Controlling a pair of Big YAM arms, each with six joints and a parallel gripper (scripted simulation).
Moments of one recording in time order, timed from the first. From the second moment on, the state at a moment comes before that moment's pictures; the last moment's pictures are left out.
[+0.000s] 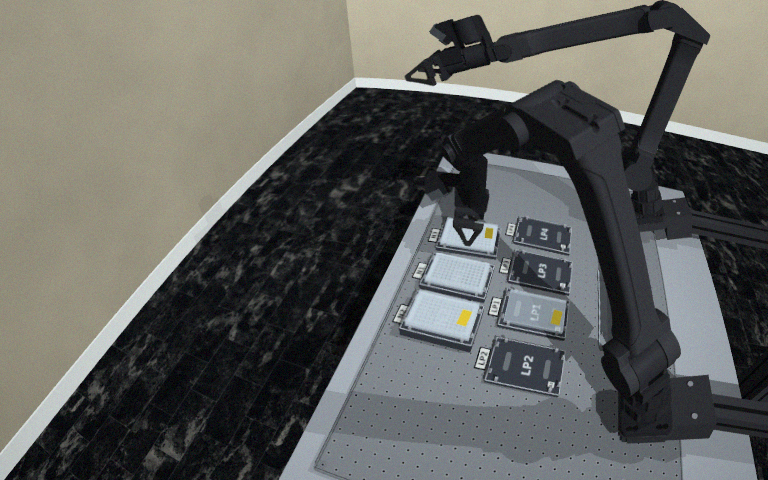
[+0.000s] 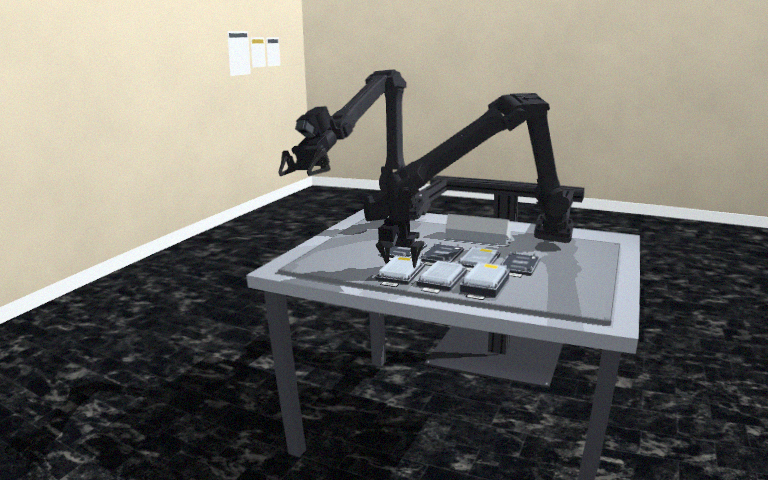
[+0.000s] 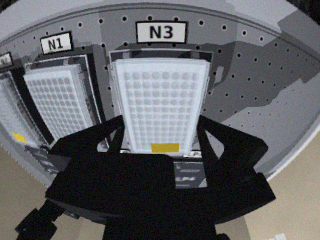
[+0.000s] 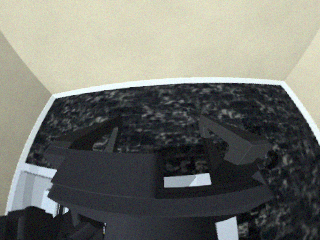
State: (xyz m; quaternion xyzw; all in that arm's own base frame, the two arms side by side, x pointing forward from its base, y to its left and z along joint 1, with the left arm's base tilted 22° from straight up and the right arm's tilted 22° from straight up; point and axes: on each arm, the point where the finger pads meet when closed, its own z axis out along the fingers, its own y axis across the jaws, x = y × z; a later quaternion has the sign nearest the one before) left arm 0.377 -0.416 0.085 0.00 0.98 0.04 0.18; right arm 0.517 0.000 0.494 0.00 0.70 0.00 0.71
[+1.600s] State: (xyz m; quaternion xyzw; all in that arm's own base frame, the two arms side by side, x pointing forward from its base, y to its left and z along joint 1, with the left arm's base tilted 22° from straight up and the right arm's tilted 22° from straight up) left arm 0.371 -0.415 0.096 0.01 0.98 0.04 0.18; right arm 0.517 0.000 0.494 0.00 0.70 0.00 0.71
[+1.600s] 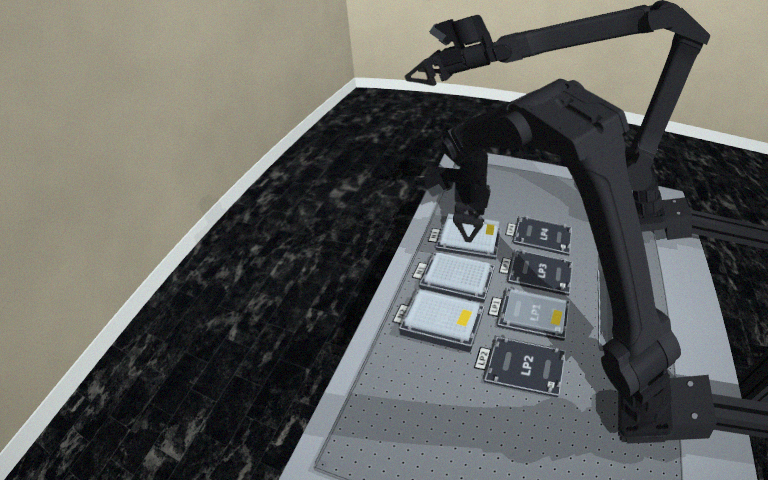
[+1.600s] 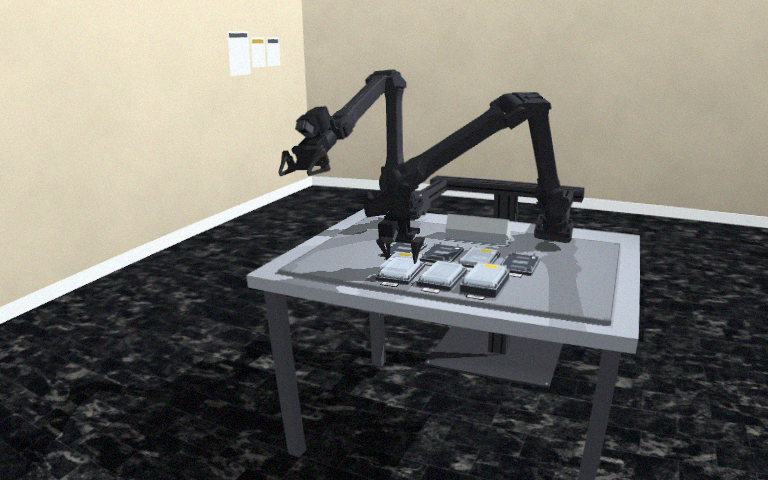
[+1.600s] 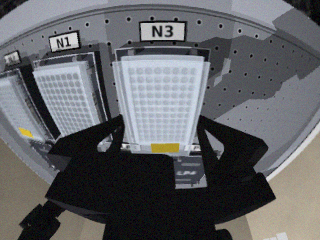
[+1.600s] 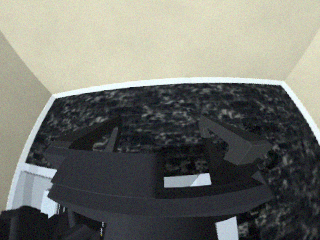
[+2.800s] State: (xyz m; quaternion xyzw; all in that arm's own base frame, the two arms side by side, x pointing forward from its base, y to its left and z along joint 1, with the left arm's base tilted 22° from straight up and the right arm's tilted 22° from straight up) left arm 0.366 -0.419 0.118 0.01 0.98 0.03 0.18; right arm 0.517 0.000 0.494 0.00 0.70 0.00 0.71
